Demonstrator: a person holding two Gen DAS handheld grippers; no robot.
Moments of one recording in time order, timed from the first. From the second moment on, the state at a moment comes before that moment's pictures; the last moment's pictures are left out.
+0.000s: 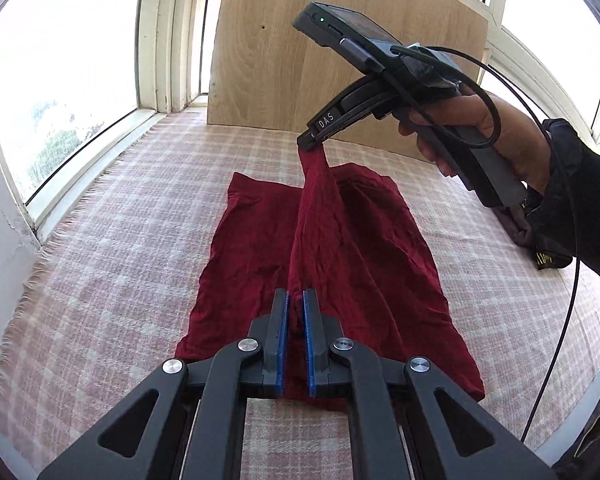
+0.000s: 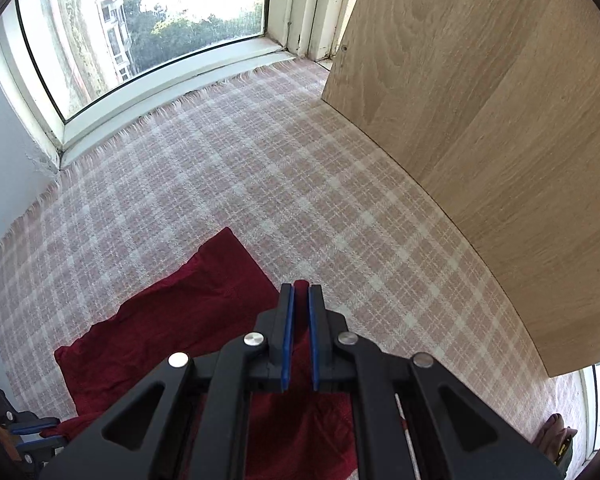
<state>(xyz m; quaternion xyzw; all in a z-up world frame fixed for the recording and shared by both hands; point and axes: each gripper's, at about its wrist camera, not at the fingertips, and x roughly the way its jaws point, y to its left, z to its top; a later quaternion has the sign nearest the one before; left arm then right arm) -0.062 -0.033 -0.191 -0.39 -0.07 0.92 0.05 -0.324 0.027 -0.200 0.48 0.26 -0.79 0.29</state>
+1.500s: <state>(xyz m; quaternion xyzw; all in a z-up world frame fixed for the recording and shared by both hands) -0.052 -0.084 -0.232 -0.44 -0.11 0.89 0.00 -0.326 0.001 -0.244 0.51 0.23 -0.75 0.36</state>
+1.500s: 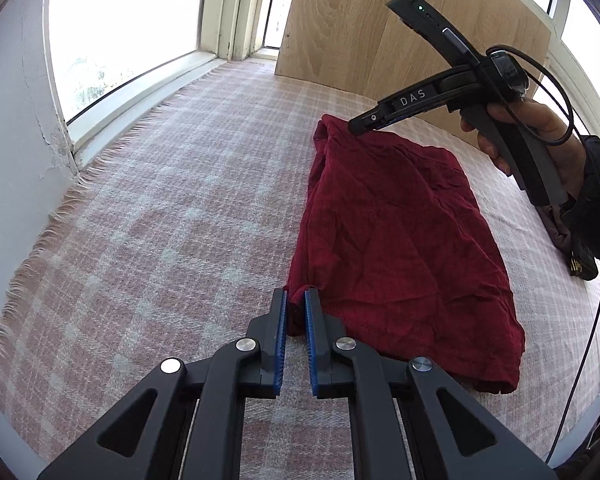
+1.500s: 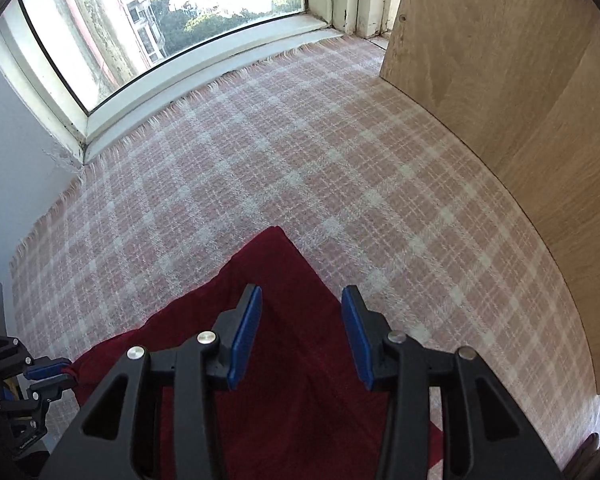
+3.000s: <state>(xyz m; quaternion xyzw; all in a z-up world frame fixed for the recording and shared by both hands) -0.208 -0.023 -0.196 -0.42 0.00 0.89 0.14 -0.320 0.107 -0.229 0.47 0.17 -0.81 0.31</state>
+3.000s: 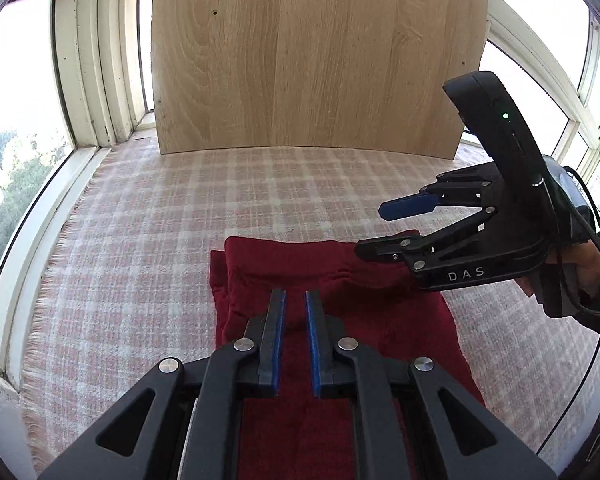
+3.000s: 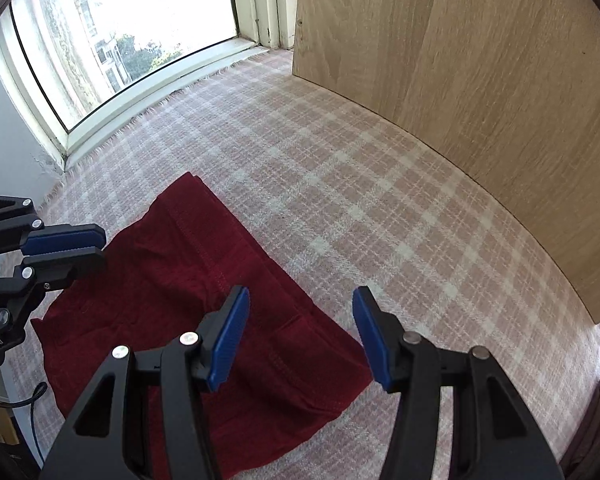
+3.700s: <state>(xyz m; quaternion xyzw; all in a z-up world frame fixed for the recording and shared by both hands) -0.232 -0.064 -0.197 -0.42 -0.02 0.90 0.09 -0.317 0.137 -0.234 0.52 0.12 -0.79 0.31</state>
